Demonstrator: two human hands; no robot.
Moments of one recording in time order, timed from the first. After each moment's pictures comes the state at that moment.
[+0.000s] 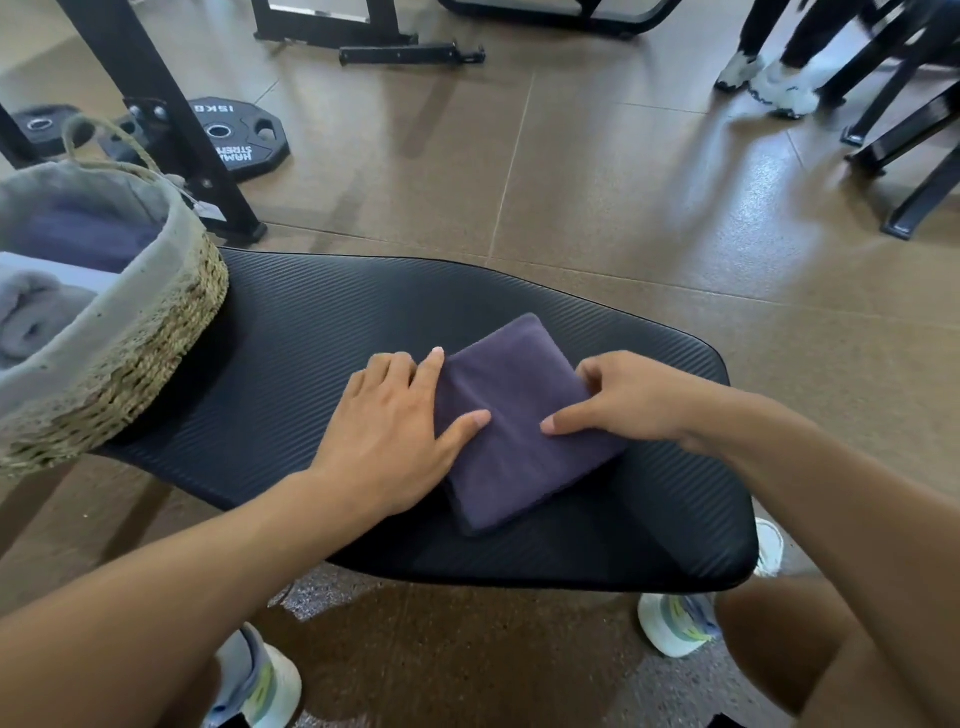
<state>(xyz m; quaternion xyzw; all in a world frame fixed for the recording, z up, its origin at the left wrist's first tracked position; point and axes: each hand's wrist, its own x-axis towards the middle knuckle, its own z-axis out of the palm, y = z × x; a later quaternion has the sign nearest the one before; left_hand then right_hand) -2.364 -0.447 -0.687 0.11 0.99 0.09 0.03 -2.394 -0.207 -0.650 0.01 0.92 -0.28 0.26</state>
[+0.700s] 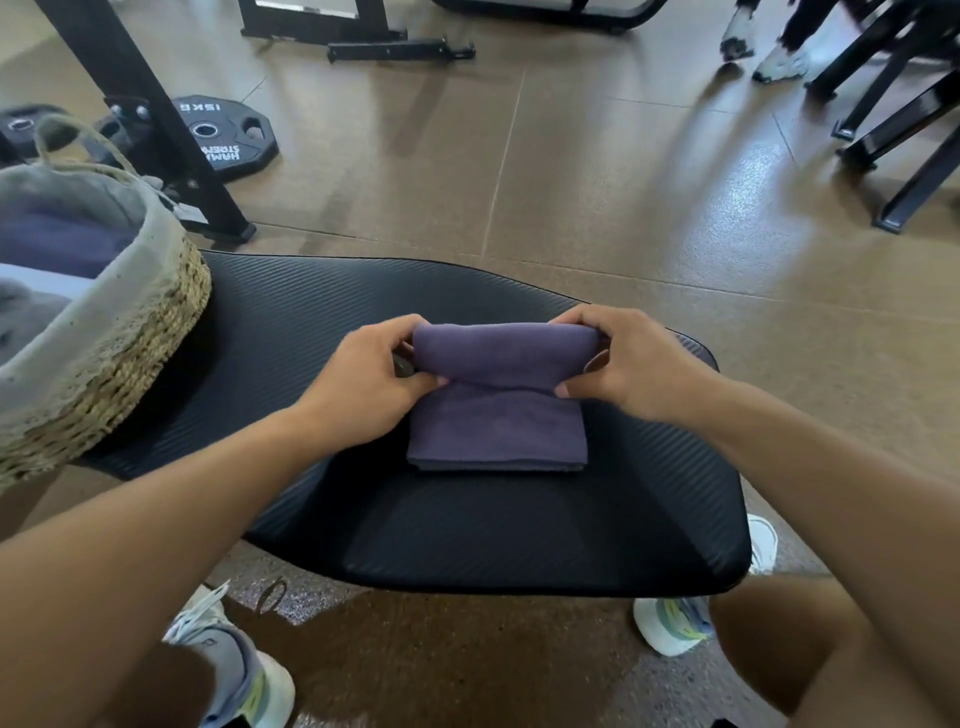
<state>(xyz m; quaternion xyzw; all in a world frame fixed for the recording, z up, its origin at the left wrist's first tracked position) -2.409 -0.461 -0.677 0.12 0.90 0.41 0.02 -2.415 -0.186 -0.660 -0.11 0.91 -0.38 0.10</state>
